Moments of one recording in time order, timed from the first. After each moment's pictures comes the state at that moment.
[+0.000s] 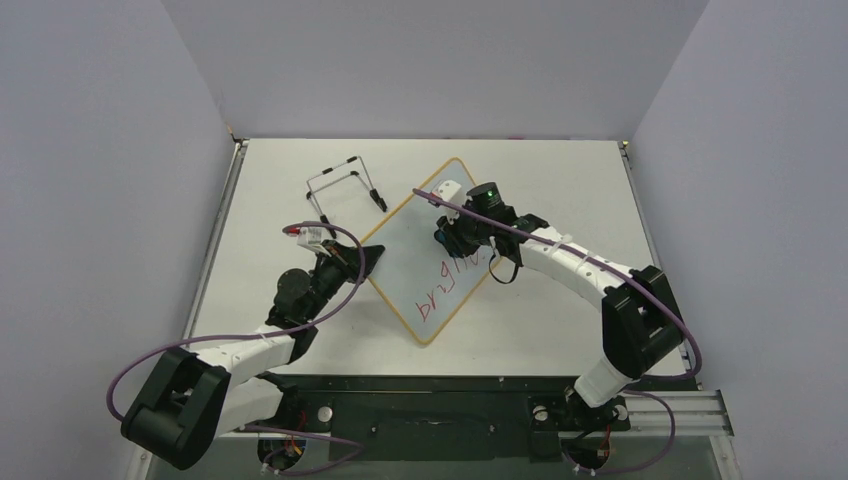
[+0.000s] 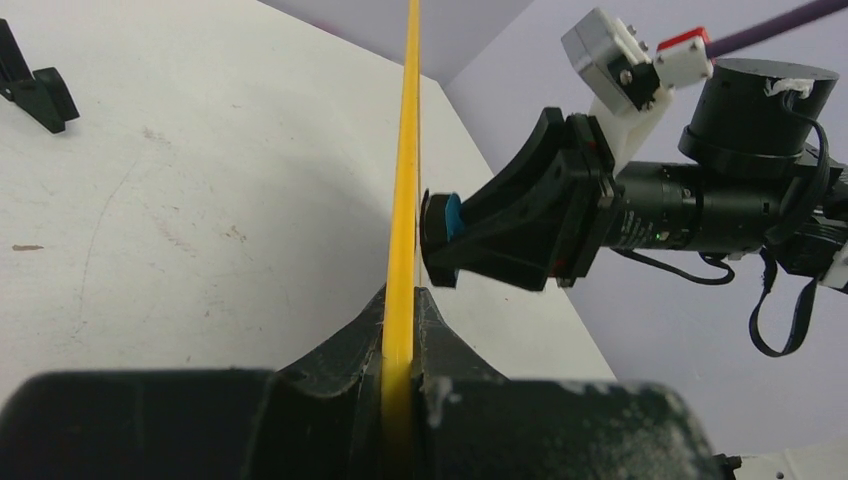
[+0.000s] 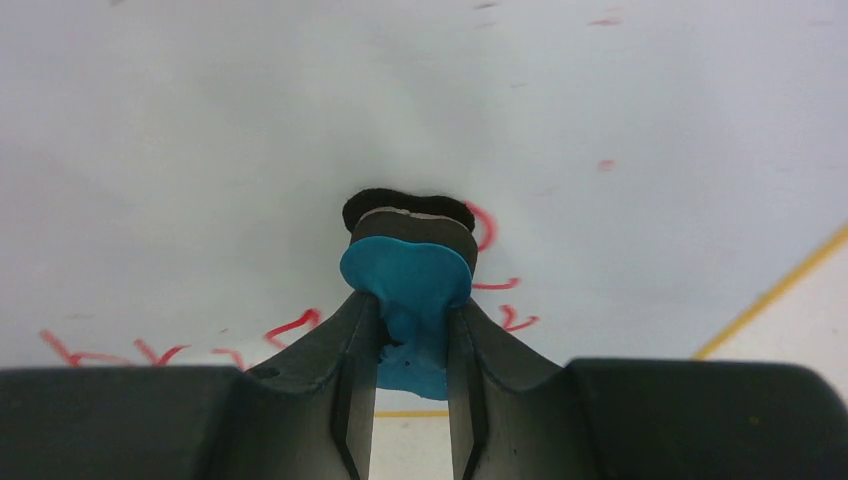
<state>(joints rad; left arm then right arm) -0.45 1.13 0.23 0.99 0.16 -0.81 0.60 1.61 1.15 -0.31 -0.24 -0.27</state>
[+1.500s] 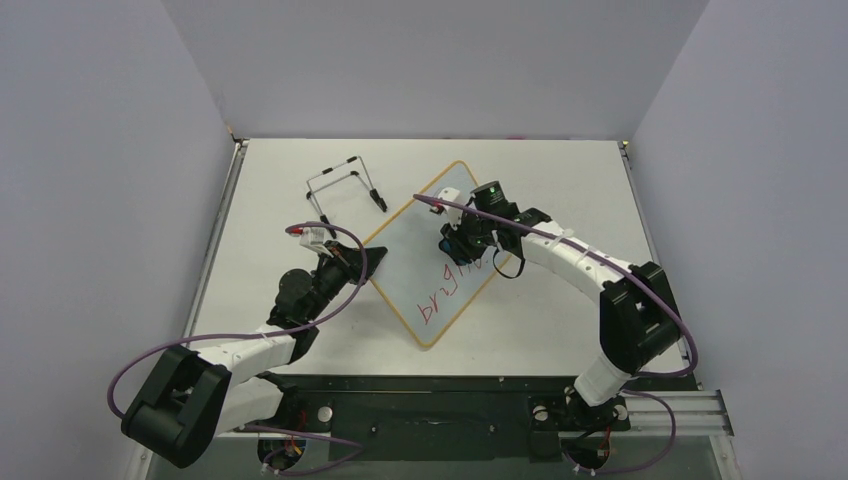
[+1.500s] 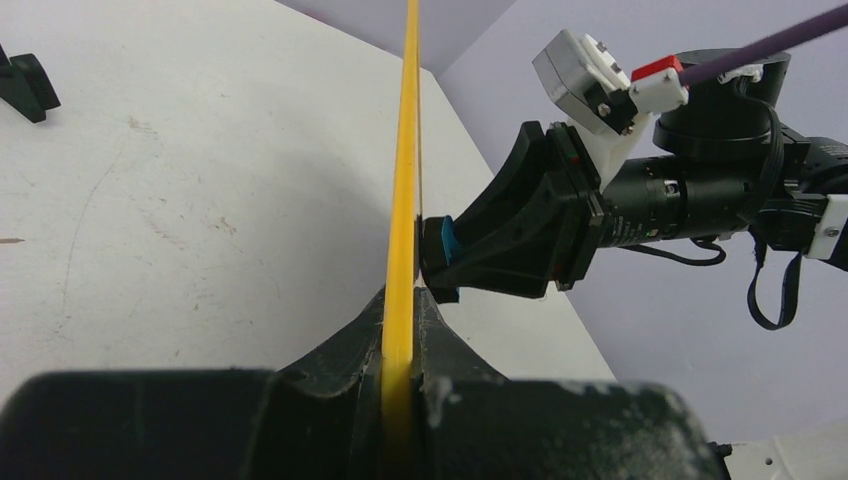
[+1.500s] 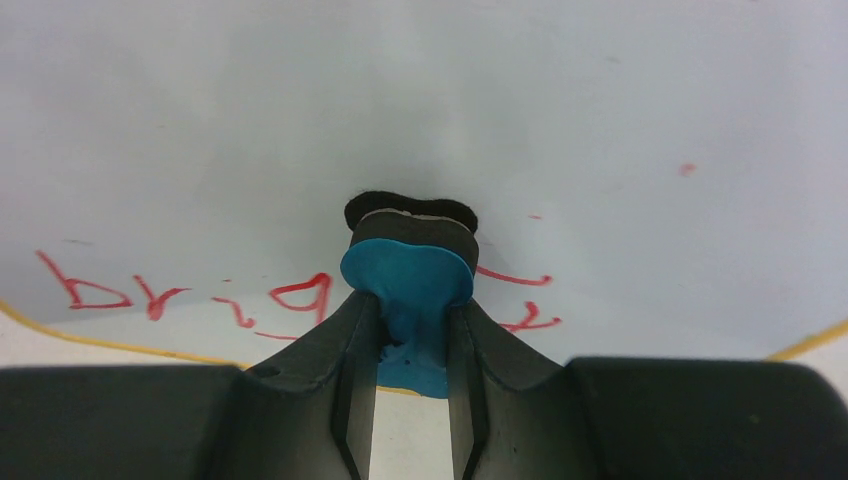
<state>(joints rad) -0.47 1.14 0.23 1.00 0.17 -0.81 0.54 1.62 1.18 -0.41 -0.31 -0.37</state>
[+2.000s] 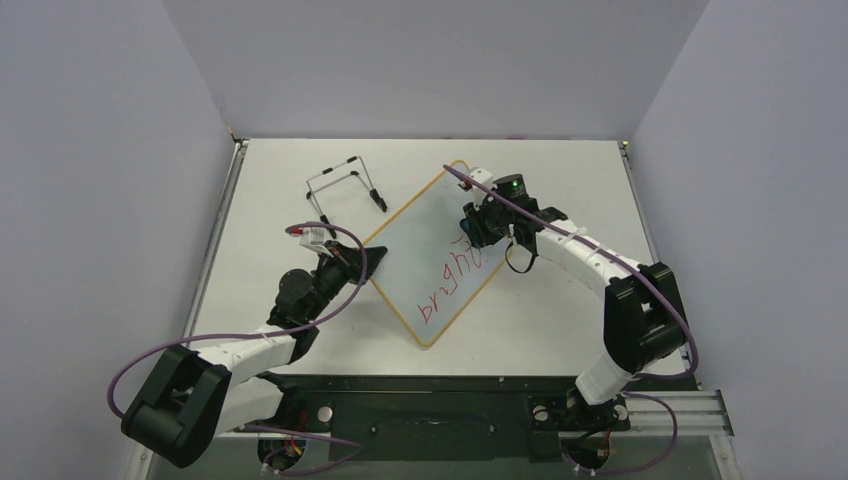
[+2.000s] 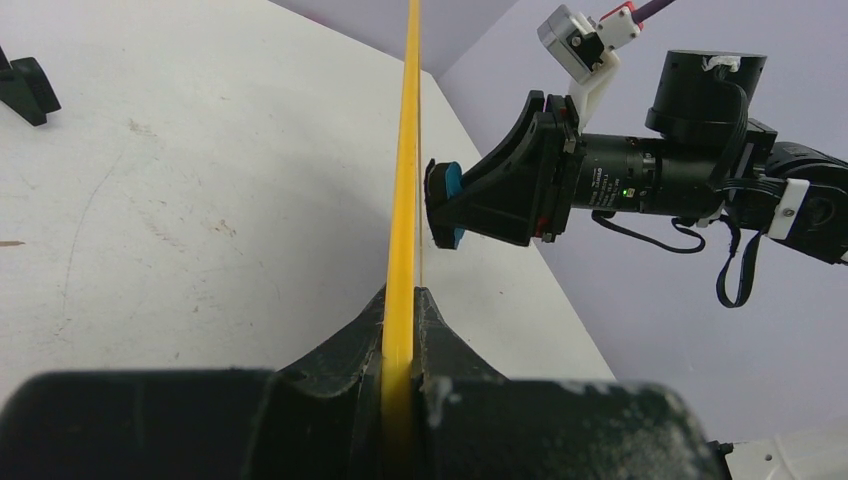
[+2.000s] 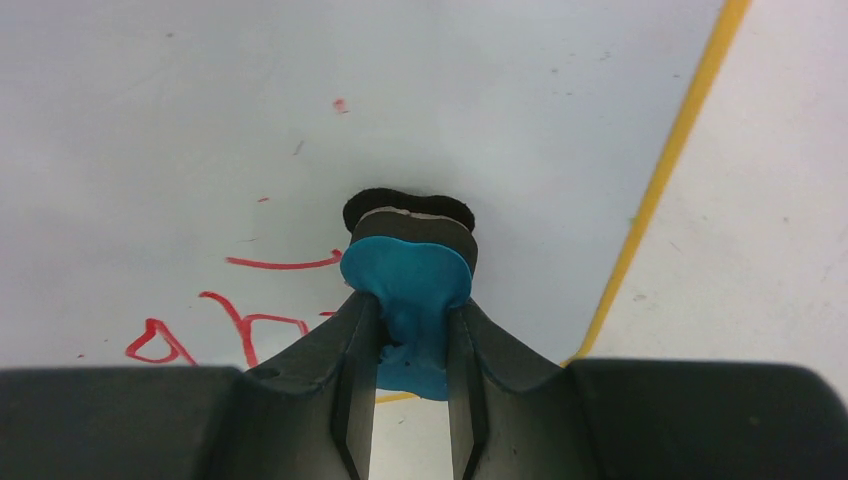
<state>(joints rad) -0.47 1.14 0.23 1.00 0.16 -0.81 0.45 1.61 1.13 -0.29 -0.22 -0.20</state>
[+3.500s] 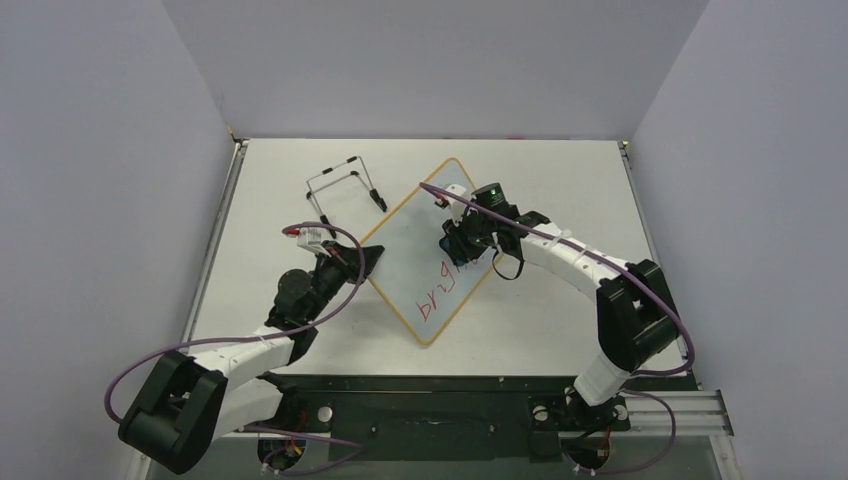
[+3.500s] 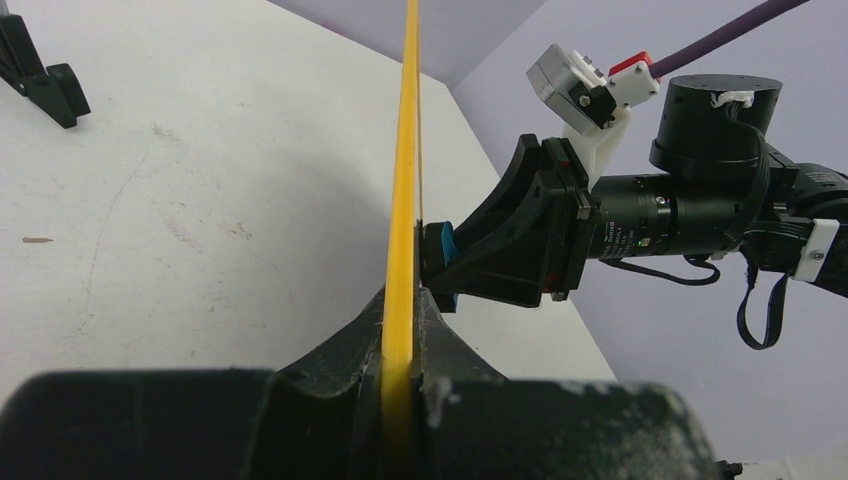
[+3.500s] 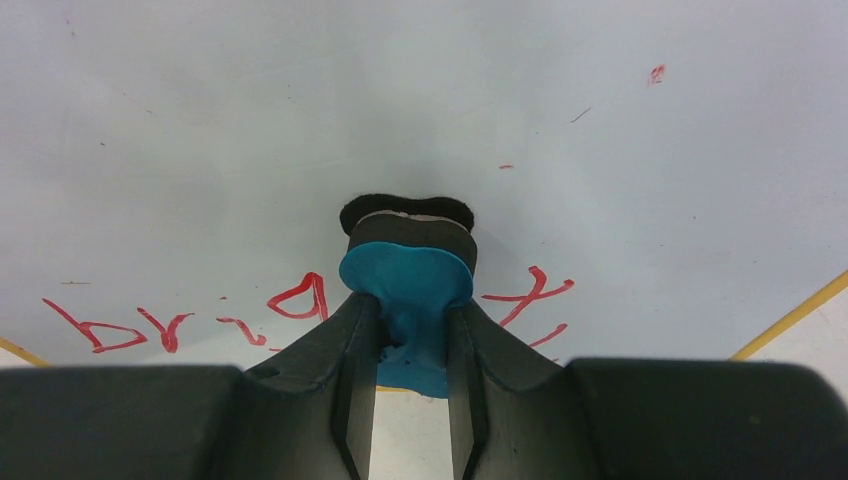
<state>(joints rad) -0.47 1.11 0.23 0.96 0.13 -0.80 0.55 1.64 1.14 -0.35 -0.29 -0.23</state>
